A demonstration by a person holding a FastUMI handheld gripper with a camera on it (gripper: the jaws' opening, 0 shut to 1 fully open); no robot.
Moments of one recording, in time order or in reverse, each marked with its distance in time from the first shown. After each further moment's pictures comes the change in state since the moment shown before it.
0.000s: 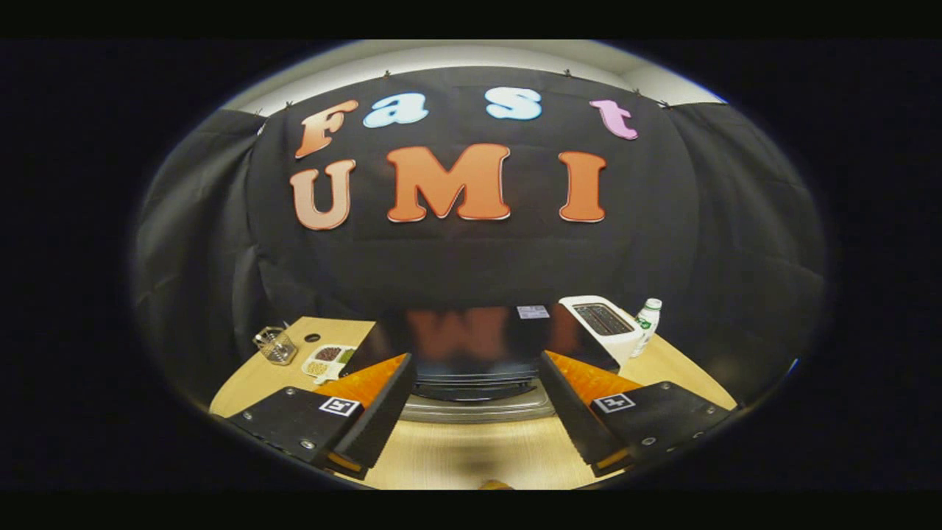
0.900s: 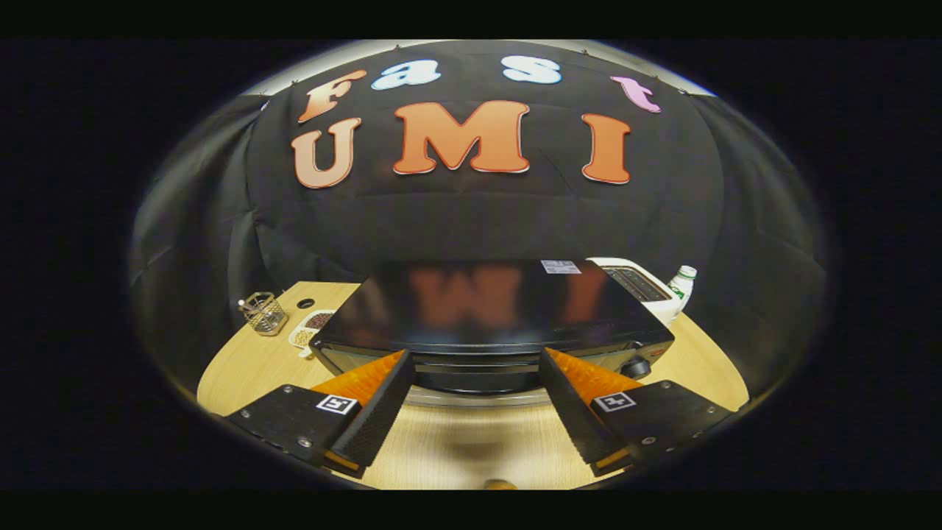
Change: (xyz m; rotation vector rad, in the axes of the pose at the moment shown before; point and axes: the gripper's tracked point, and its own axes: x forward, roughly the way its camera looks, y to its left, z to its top) arm 0.028 0.009 -0.057 -0.023 0.124 0.025
